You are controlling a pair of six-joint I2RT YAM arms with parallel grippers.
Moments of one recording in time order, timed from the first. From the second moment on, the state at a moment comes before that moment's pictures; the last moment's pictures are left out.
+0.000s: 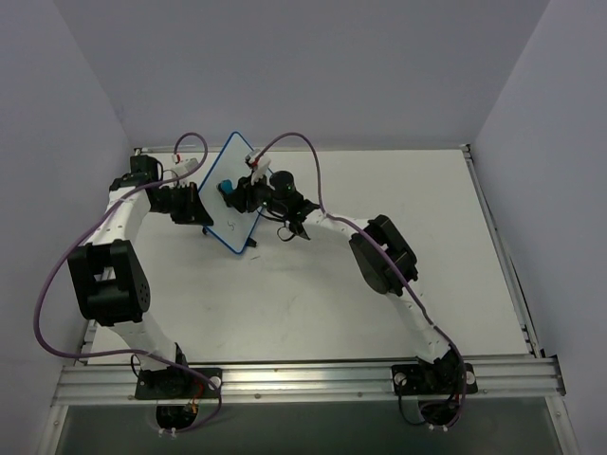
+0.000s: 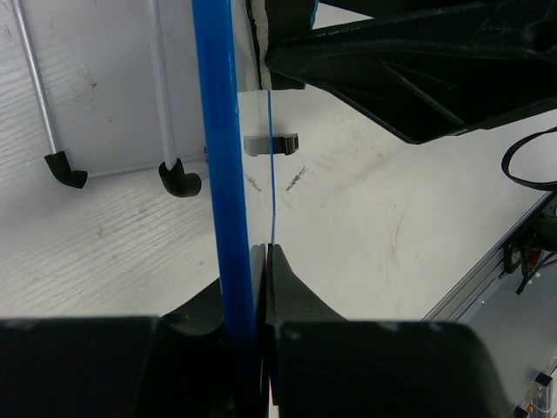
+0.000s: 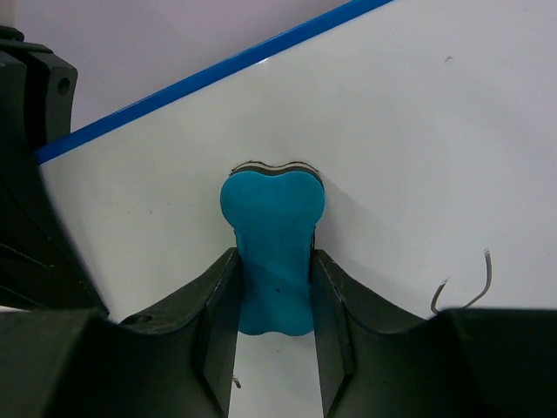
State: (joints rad) left arm 0.11 1.76 1.42 -0.82 0.72 0.16; right arm 0.75 2.36 1.73 0.55 -0.31 0.28
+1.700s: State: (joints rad) left arm 0.09 1.74 1.41 -0.83 0.69 0.16; right arm 0.76 2.38 1.35 1.10 -0.36 0.52
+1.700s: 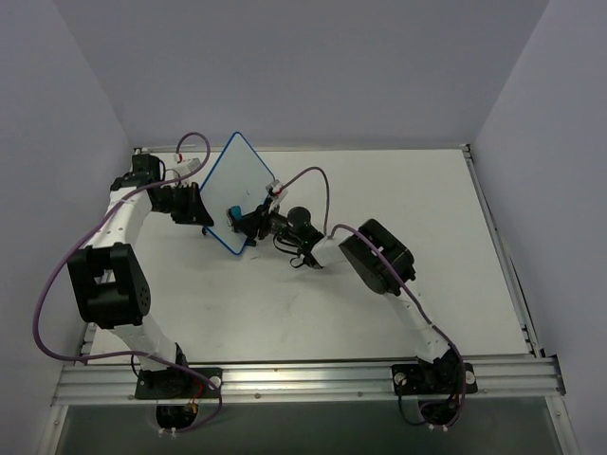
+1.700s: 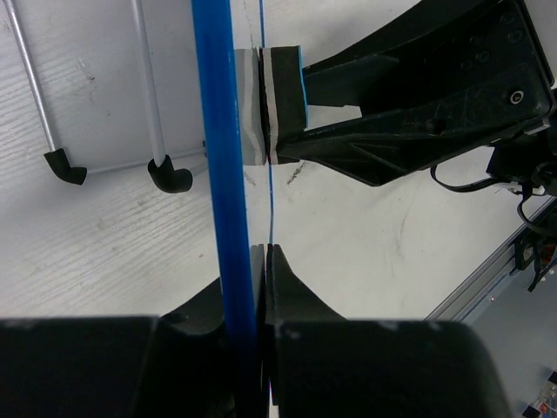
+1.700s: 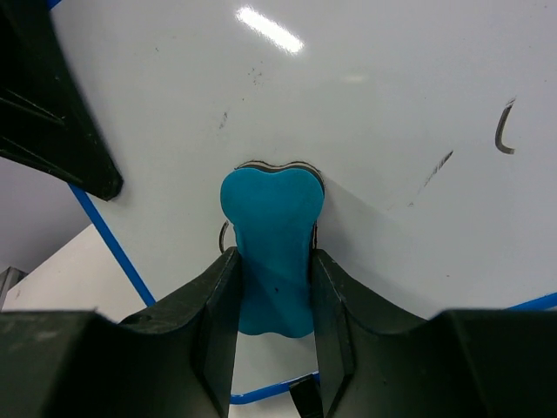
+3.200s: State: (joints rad) left arm 0.08 1.71 1.40 -0.83 0.66 0.13; right arm 0.64 2.49 1.67 0.83 -0.41 0.51
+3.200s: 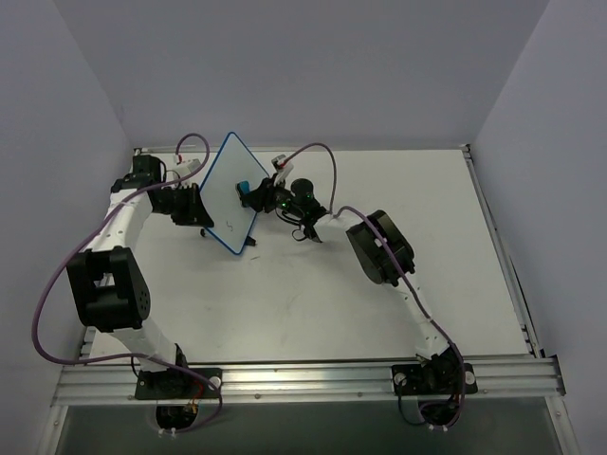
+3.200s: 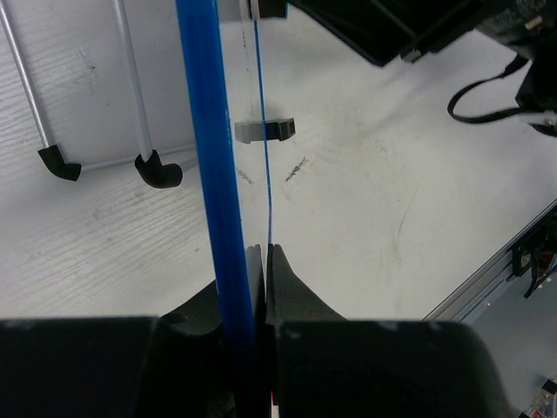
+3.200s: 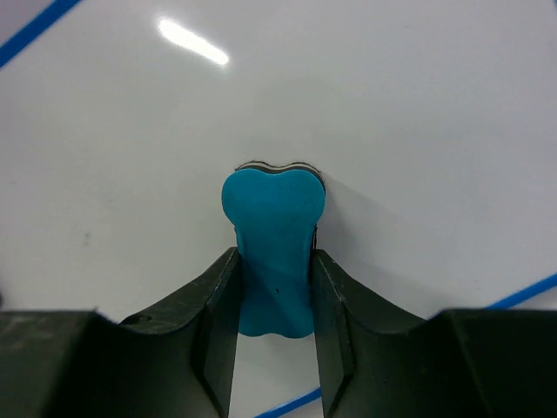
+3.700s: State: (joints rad) left arm 0.09 1.71 1.39 -0.84 0.65 0.14; right arm 0.84 2.33 1.58 0.86 -0.29 0.43
